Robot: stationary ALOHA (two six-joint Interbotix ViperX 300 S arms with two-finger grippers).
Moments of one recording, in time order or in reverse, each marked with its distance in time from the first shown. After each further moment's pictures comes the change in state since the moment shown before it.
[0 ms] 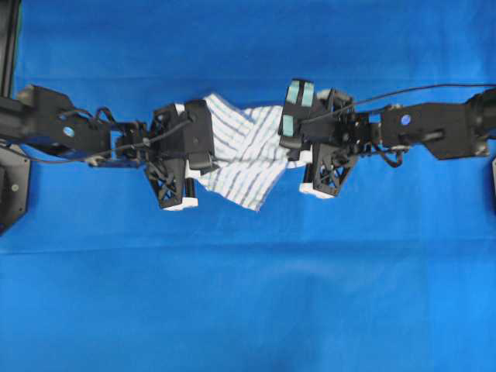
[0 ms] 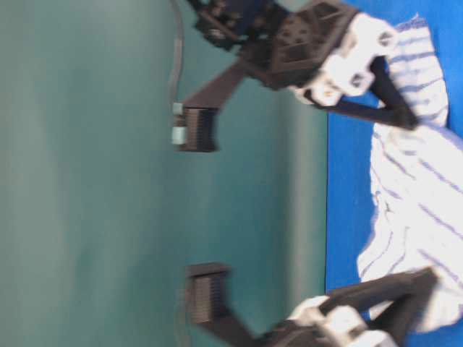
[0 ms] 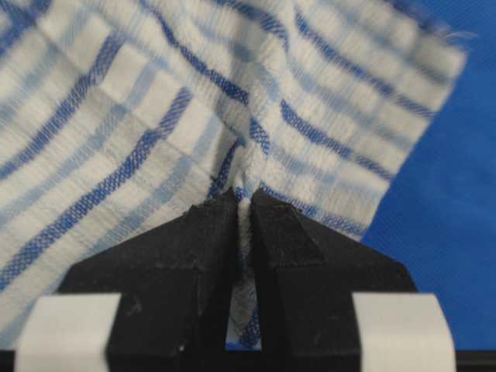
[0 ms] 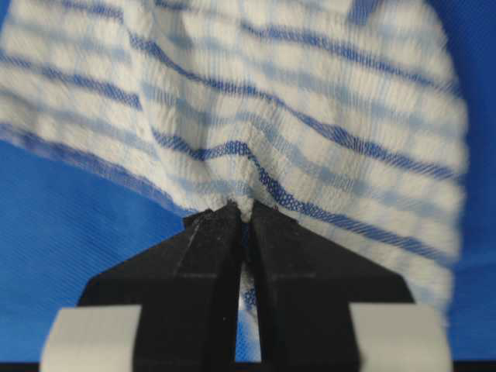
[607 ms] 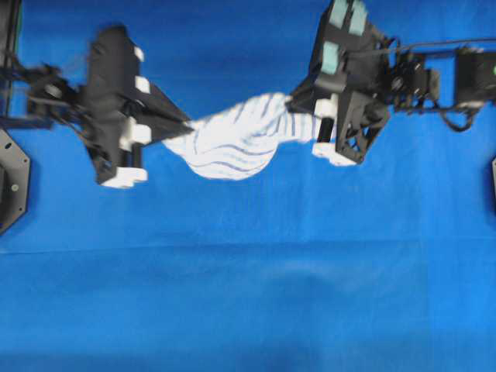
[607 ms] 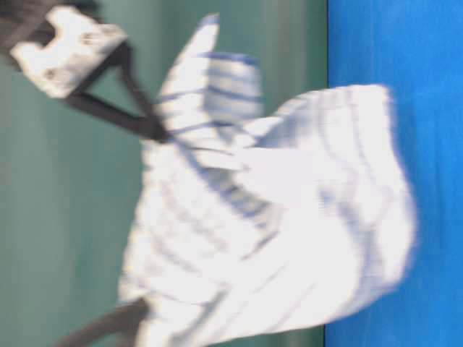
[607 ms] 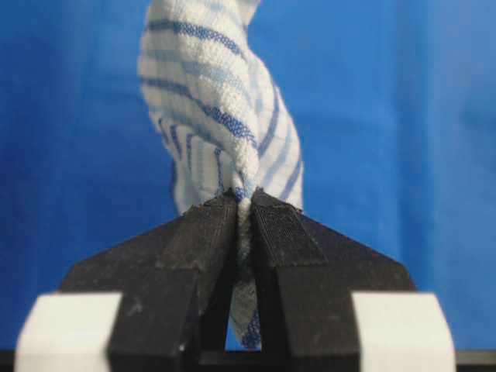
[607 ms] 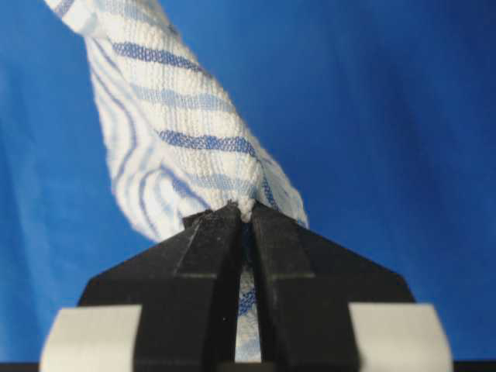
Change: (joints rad) left arm 0.000 -0.551 -0.170 0.000 0.485 0.006; right arm 0.028 -0.333 -0.249 -0.002 0.379 -0.049
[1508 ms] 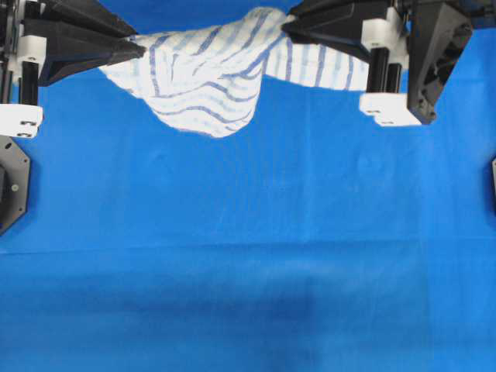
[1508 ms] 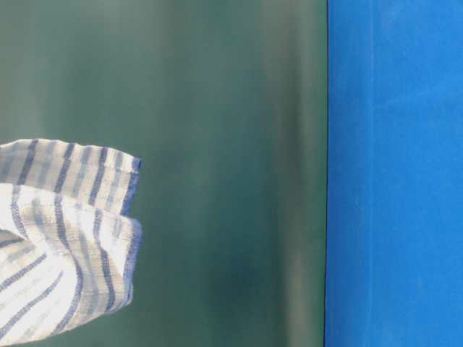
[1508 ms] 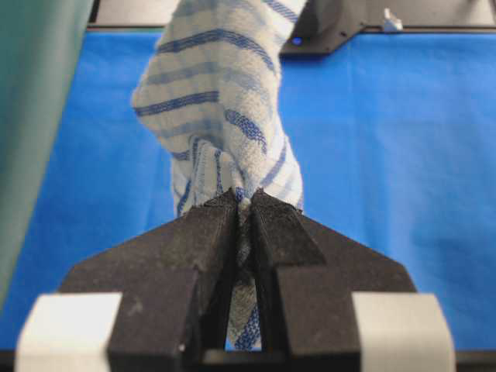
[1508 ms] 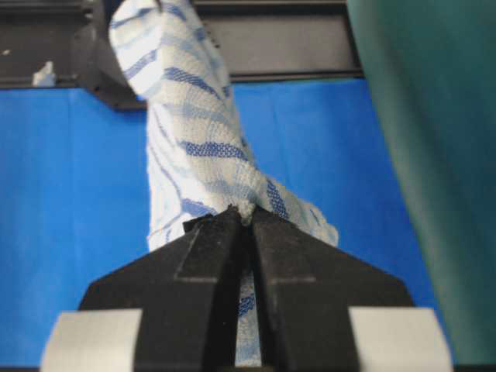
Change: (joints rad) left arm 0.003 -0.067 -0.451 0.009 0.354 0.049; right arm 0.071 -0.031 -0.489 0.000 0.301 -0.153
